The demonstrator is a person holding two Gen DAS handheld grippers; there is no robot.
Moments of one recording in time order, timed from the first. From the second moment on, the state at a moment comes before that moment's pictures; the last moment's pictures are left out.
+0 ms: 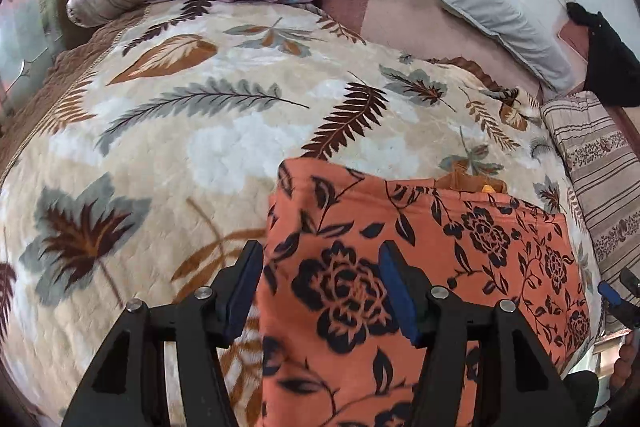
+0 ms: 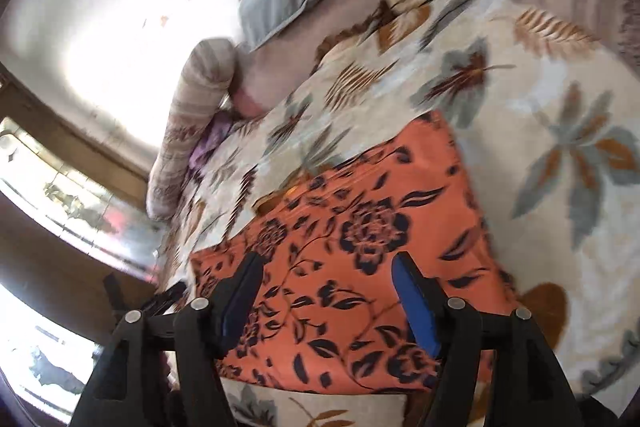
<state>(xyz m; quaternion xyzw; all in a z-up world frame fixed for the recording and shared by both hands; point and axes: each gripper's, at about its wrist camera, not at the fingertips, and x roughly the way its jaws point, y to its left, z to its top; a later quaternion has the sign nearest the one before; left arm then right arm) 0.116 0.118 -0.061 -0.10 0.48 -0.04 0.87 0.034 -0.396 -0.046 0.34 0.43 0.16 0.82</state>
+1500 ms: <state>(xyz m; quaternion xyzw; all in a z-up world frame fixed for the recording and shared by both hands) -0.012 0.141 -0.069 -0.11 0.47 0.11 0.87 -0.090 -0.444 -0.109 0.50 0.37 0.03 0.79</state>
